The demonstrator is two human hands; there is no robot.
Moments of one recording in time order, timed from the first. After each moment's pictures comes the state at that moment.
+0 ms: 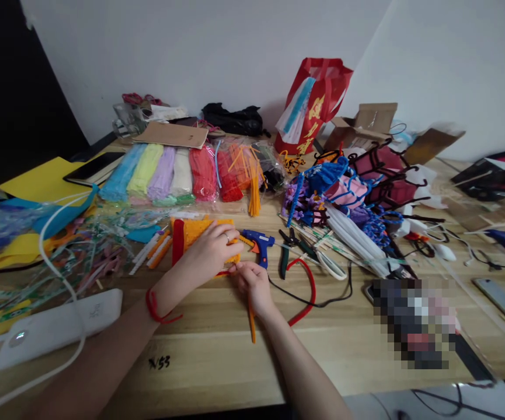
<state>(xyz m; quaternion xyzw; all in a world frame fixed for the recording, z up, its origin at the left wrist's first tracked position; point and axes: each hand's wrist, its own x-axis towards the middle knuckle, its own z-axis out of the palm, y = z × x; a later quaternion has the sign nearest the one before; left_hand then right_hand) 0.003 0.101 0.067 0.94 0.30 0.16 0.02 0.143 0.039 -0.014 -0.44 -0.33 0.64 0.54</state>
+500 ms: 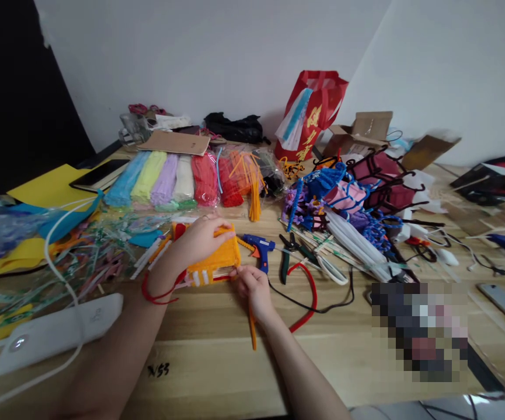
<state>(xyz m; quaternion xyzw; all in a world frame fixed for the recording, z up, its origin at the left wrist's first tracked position) -0.006 0.138 0.076 0.84 0.47 0.23 0.14 0.142 0.038 -0.015 -0.43 -0.33 0.64 0.54</state>
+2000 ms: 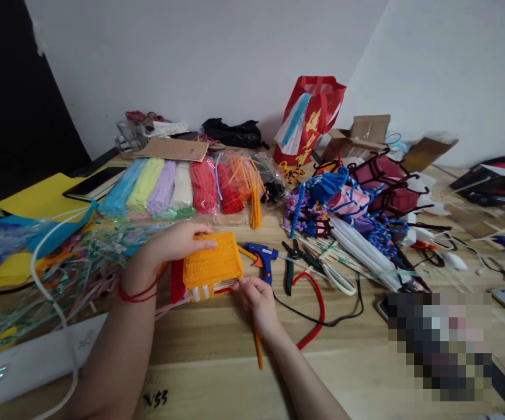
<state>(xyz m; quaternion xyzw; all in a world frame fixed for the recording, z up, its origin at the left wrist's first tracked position) -0.048 0.166 0.090 0.82 0.50 0.08 0.27 0.140 0.040 -0.008 -0.46 -0.34 0.63 0.54</state>
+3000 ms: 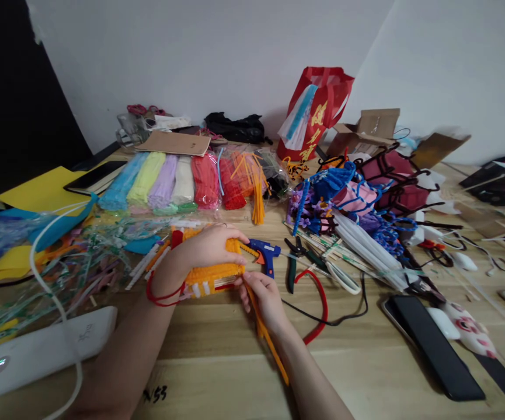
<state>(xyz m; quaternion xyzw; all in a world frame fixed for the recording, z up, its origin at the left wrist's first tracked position) 0.005 0.145 0.094 0.87 0.37 0.11 0.30 0.148 0.043 -0.005 -0.42 -0.31 0.67 0.52</state>
